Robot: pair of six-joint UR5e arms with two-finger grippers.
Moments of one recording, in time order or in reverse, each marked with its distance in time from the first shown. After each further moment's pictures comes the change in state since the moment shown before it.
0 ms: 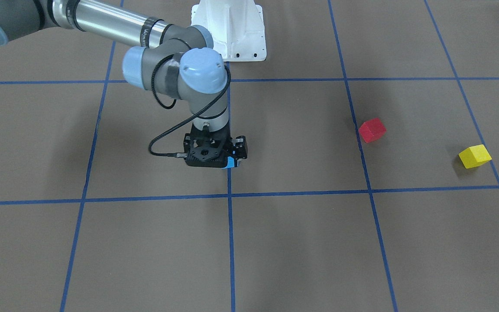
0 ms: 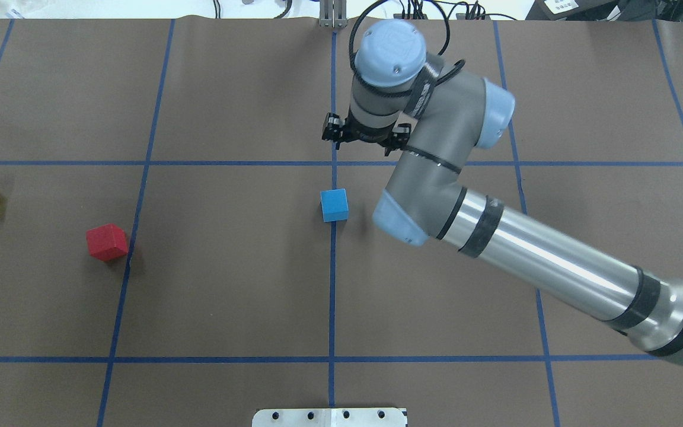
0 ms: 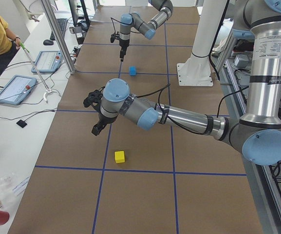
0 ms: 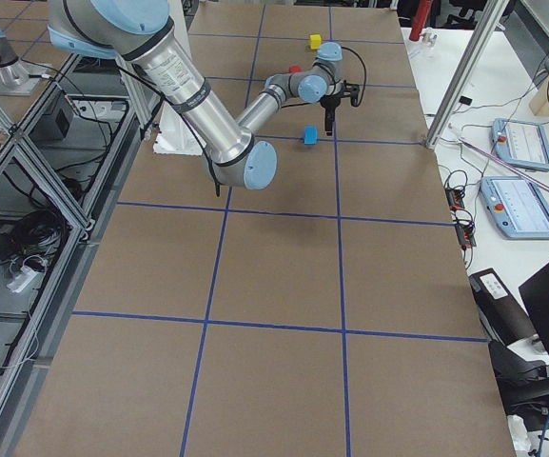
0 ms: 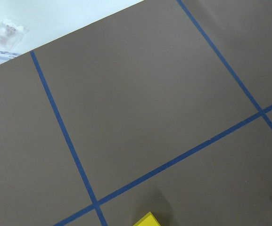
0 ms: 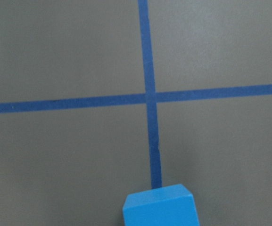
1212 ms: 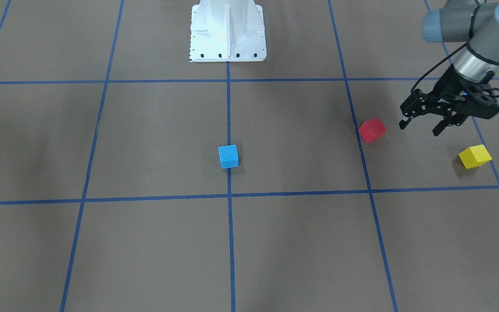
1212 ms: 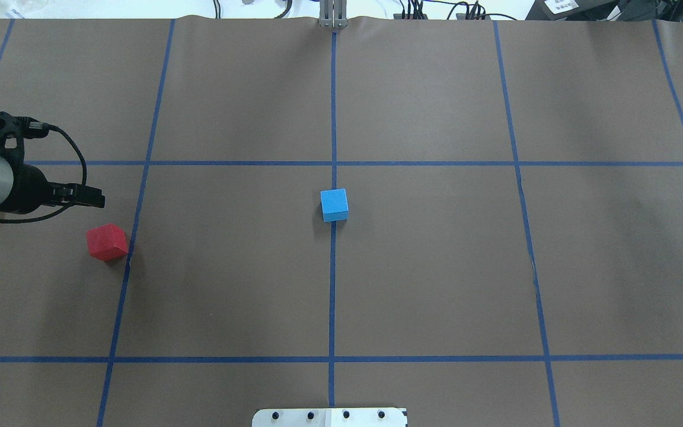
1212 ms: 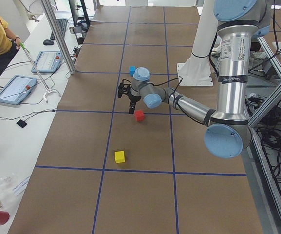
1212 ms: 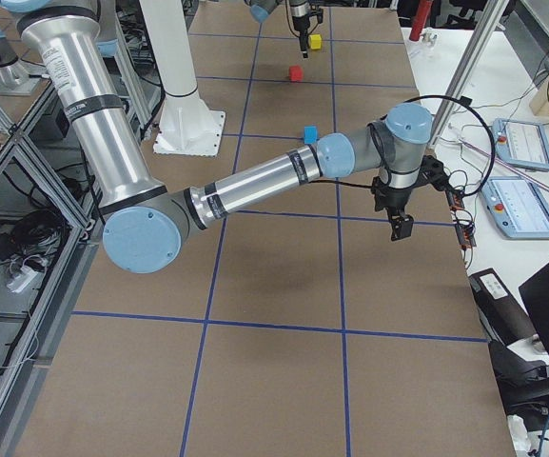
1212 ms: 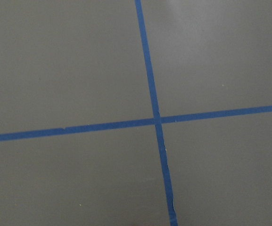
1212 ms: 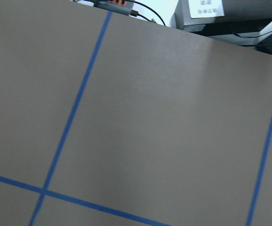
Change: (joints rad) left arm 0.734 0.023 -0.145 -0.101 0.491 -1.102; right arm 0.770 -0.475 0.194 -0.248 0.350 -1.280
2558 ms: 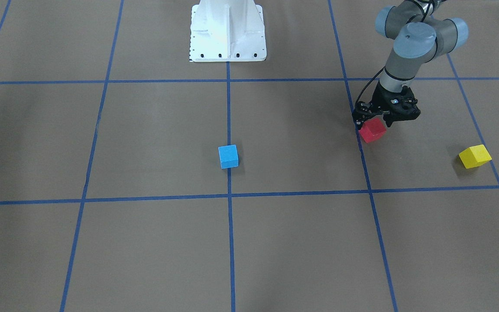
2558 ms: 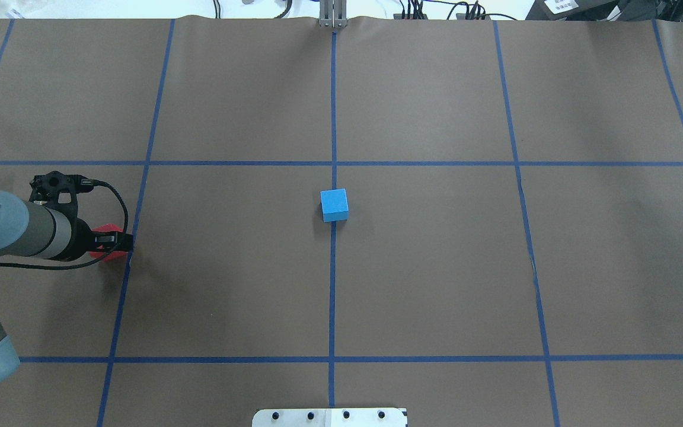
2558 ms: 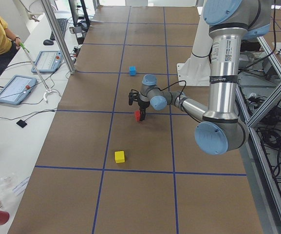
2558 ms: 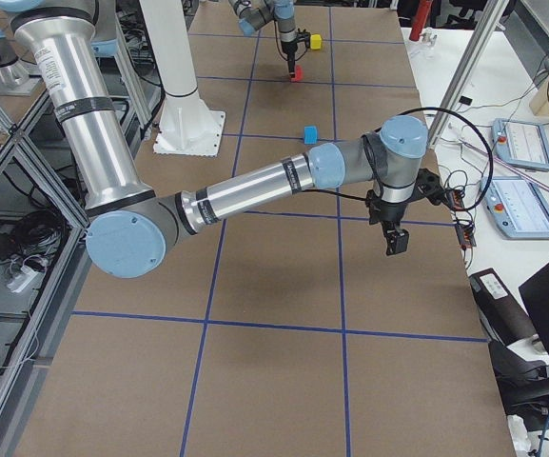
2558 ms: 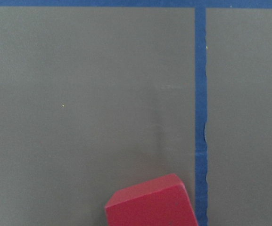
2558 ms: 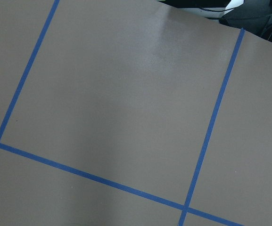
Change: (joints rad) left arm 0.185 -0.013 0.064 0.051 0.137 -0.145; right arm 0.020 -0.029 0.006 -0.004 -0.011 -0.037
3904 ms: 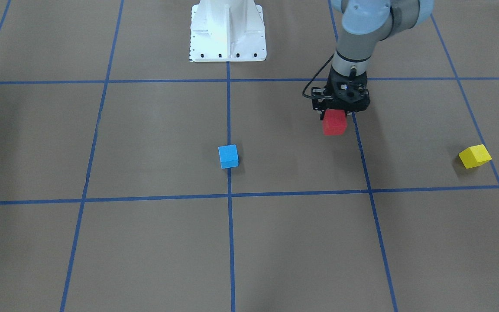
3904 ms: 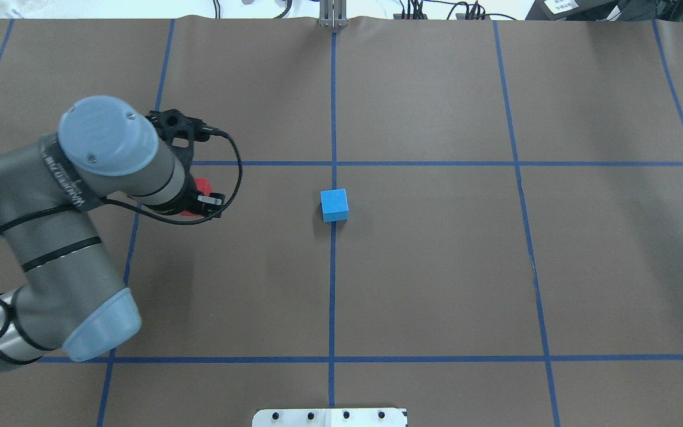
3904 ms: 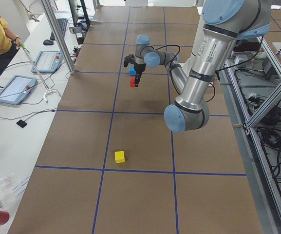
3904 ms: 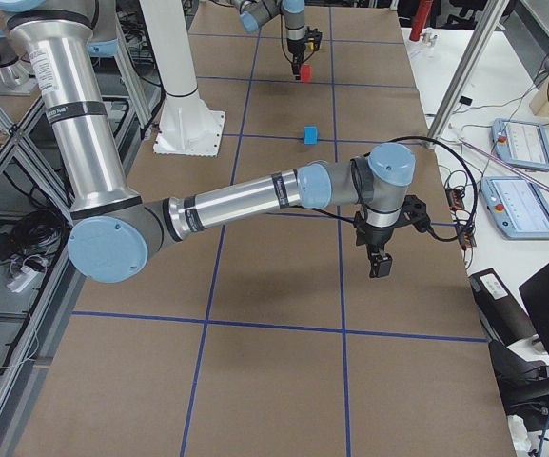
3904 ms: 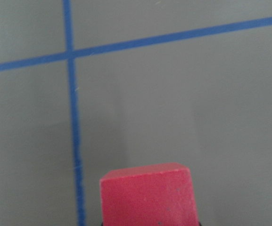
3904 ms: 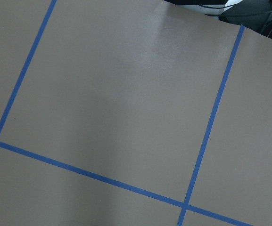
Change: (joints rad) left arm -0.002 -0.540 -0.065 0.629 -0.045 0.206; right arm 0.008 -0.087 -0.004 0.000 -0.025 0.009
